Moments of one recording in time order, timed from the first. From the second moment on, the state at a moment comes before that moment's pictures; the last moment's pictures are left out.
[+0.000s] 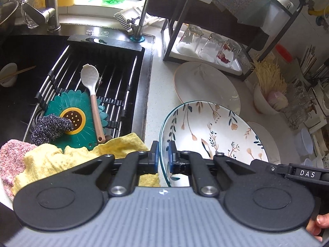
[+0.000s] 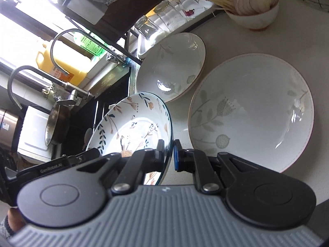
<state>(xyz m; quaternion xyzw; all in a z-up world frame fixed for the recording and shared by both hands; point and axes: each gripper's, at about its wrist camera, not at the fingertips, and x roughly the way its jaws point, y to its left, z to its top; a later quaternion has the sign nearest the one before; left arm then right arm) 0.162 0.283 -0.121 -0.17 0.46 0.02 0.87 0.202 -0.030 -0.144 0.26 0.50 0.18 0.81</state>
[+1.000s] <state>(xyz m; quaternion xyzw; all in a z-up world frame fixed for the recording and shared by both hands) 0.227 0.162 -0.167 -0.15 0.51 -0.12 0.84 0.188 -0.142 -0.150 0.23 0.46 0.07 0.85</state>
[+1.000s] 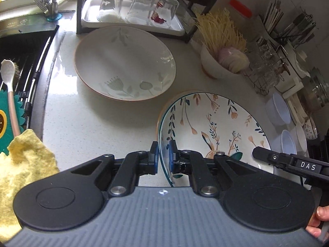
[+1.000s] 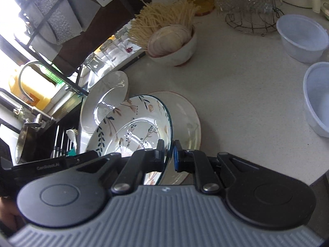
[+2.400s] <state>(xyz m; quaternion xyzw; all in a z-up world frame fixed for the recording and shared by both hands) 0.243 0.126 -0.155 -0.08 0.52 -0.12 0.84 0.198 -0.151 -0.141 0.21 0.43 -0.01 0.88</state>
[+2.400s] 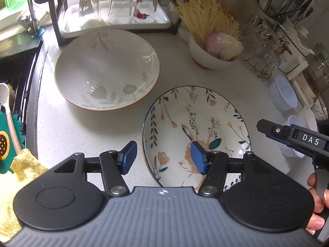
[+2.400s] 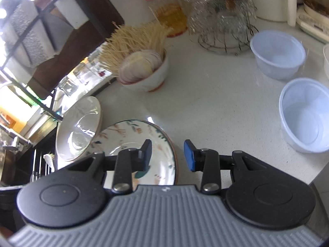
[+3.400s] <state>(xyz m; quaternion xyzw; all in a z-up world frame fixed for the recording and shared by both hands) 0.079 0.135 -0.004 -0.07 0.38 -0.06 0.92 0.095 -0.119 0.008 0.10 0.32 0.13 0.94</state>
